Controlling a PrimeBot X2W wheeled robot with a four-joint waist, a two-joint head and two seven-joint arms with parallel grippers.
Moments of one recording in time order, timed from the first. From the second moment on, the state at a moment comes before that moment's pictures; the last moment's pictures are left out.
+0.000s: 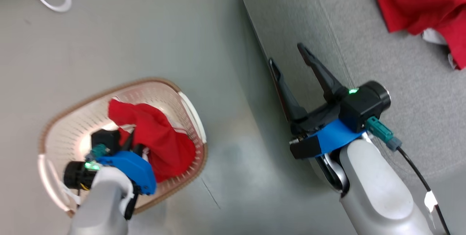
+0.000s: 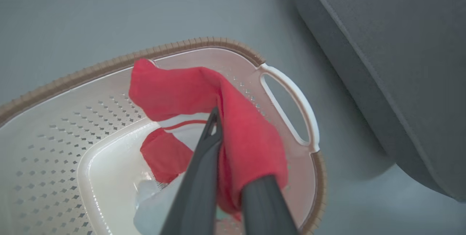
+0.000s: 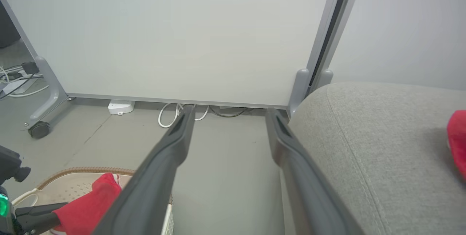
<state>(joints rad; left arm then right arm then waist) -0.66 0.10 -0.27 1.07 -0.28 -0.12 -0.26 -0.54 -0.09 0.35 0.29 0.13 0.13 -0.25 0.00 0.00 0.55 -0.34</state>
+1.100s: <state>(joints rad) -0.83 0.05 -0.97 0.74 -0.74 -0.13 -0.23 -0.23 -0.14 0.36 0.19 0.20 0.13 -0.08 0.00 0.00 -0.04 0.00</state>
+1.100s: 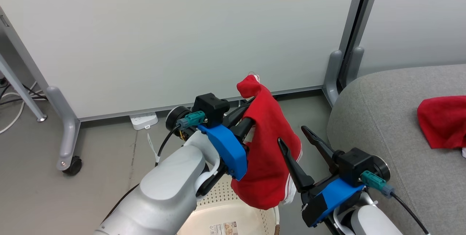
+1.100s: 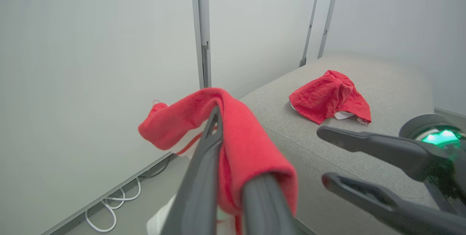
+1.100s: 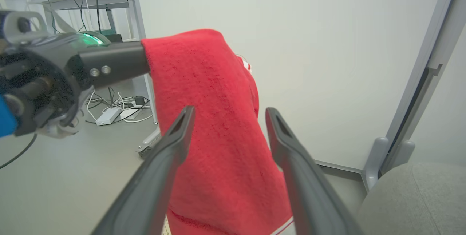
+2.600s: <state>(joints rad) -0.92 0.05 -1.20 0.76 -0.97 -0.09 -0.25 -0.46 -0.05 0.50 0.64 0.24 0.13 -0.16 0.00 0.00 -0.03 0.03</state>
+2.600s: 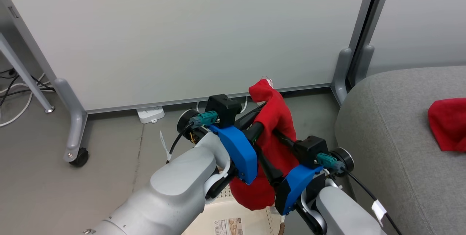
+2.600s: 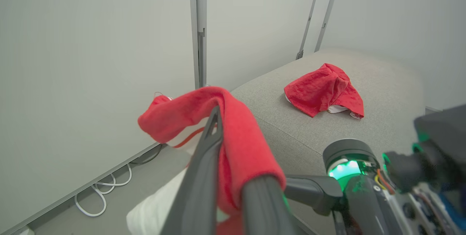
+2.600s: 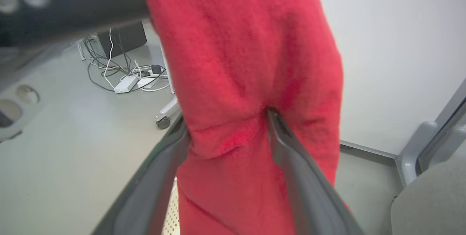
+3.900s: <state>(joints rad) -0.94 0.05 -1.26 0.78 -1.04 -0.08 -0.26 -0.59 -0.05 0.58 0.88 0.35 0.13 -0.26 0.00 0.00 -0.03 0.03</state>
